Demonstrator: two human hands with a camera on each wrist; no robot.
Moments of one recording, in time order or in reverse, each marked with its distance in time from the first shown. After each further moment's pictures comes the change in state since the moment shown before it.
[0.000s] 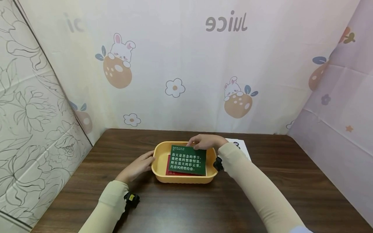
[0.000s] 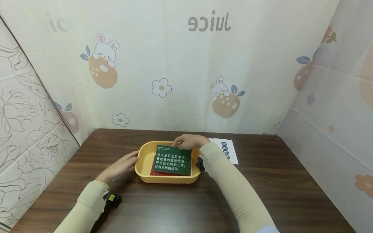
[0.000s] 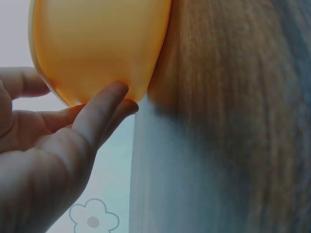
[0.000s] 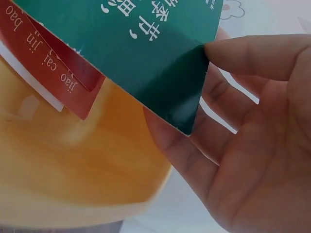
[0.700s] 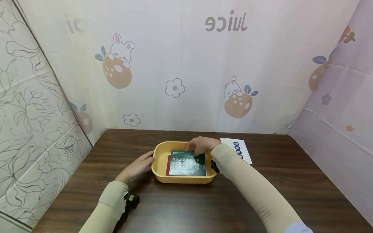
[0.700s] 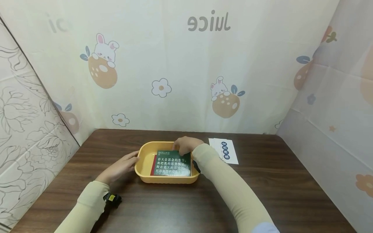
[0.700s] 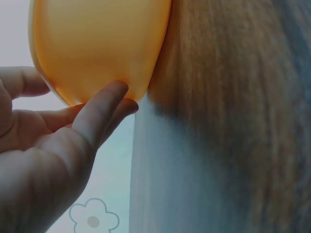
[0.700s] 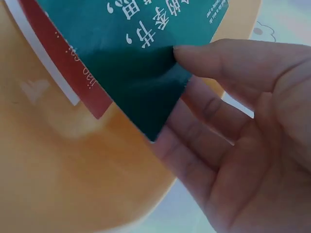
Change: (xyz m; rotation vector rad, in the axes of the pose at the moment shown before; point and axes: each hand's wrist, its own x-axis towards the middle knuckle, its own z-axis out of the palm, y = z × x) left_hand 0.000 0.000 0.000 -0.005 0.001 -0.002; right_hand 0.009 -0.012 0.018 -0.307 0.046 0.128
